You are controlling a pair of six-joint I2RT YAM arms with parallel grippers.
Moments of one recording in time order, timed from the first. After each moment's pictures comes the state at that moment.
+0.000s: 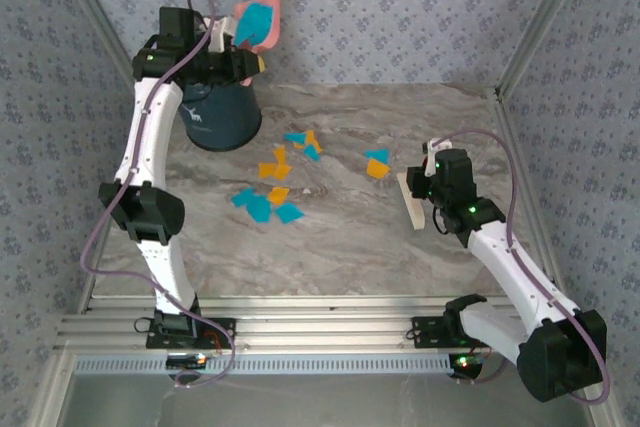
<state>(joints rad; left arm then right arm) -0.12 1.99 2.33 -1.01 0.75 -0.32 0.28 1.02 0.76 -0.32 0.06 0.18</state>
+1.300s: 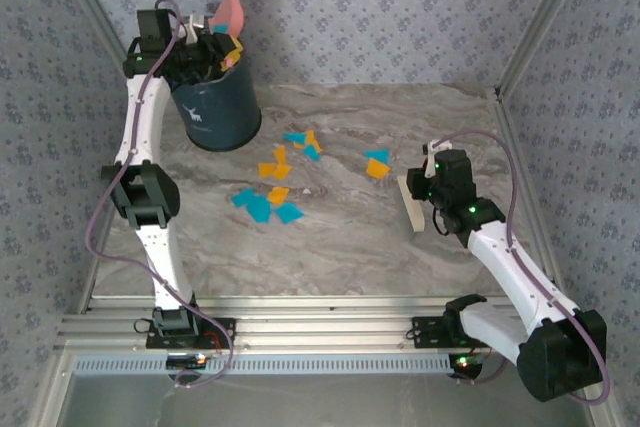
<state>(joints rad) 0.02 2.15 2.34 -0.68 0.93 -0.86 0.28 1.02 0.76 -0.34 0.06 0.20</state>
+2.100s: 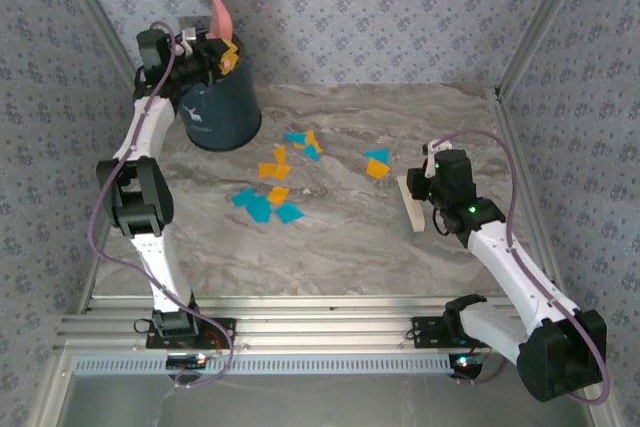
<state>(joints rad) 0.05 2.05 1.87 0.03 0.95 -1.35 0.28 1.02 0.76 -0.34 0.06 0.20</state>
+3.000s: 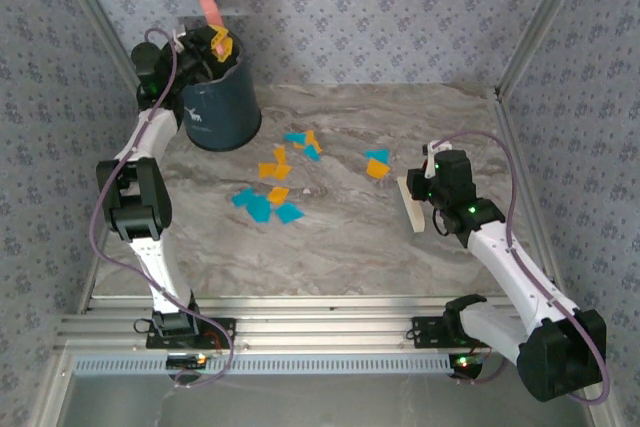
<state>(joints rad) 0.05 2.00 1.69 0.62 0.90 -1.92 0.28 1.02 0.75 -0.34 0.06 0.20</state>
